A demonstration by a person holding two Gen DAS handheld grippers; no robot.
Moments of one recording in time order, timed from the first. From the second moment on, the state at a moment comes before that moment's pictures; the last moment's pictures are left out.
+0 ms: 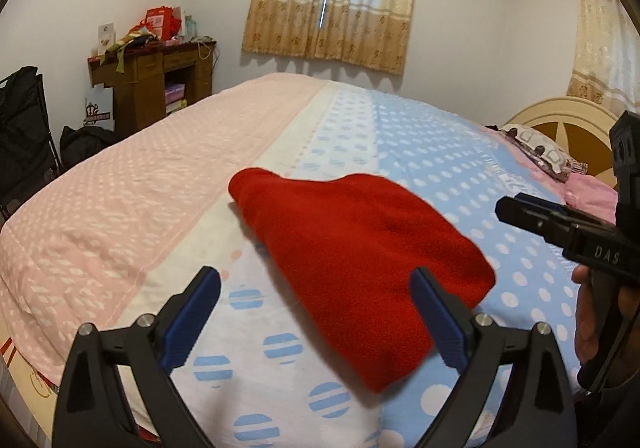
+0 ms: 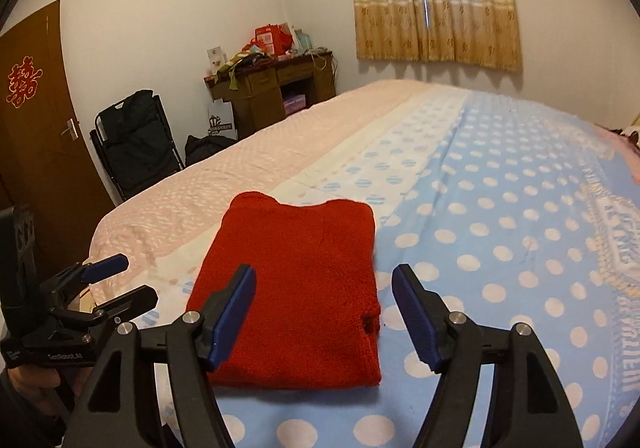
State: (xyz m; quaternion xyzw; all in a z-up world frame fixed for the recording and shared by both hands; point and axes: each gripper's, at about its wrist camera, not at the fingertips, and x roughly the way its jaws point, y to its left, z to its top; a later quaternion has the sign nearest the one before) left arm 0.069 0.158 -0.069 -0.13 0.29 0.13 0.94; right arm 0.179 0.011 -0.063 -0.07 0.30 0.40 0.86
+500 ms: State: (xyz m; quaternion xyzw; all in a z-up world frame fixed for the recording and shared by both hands) left arm 0.062 0.149 -0.059 -0.12 0.27 0.13 0.95; right arm 0.163 0.002 -0.064 -0.07 0.30 0.38 0.87
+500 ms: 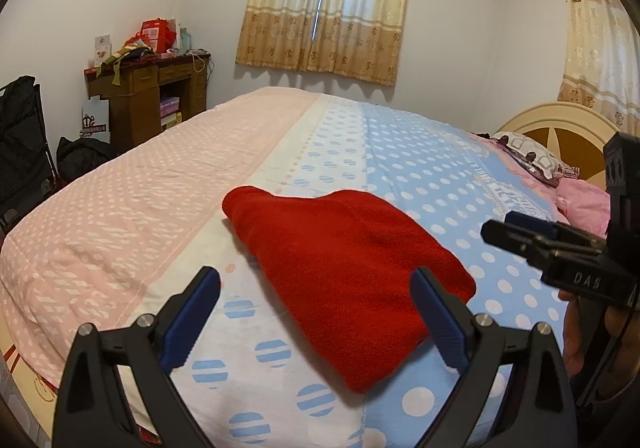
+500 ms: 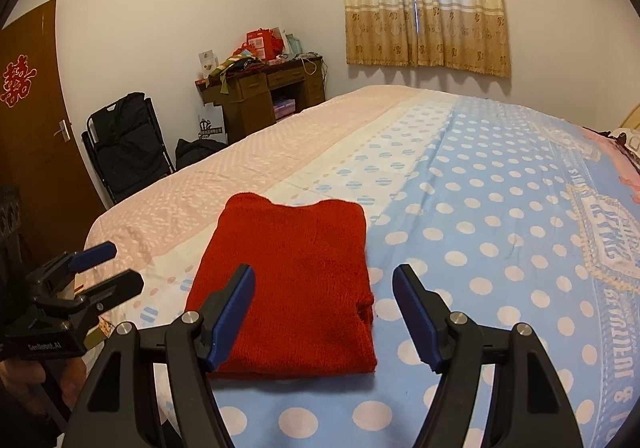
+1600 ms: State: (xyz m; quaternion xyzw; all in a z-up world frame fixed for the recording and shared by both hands) left arm 0.059 0.138 -0.052 -0.10 0.26 0.13 0.95; right arm 0.155 -0.006 -0.056 -0.05 0.29 0.39 0.87
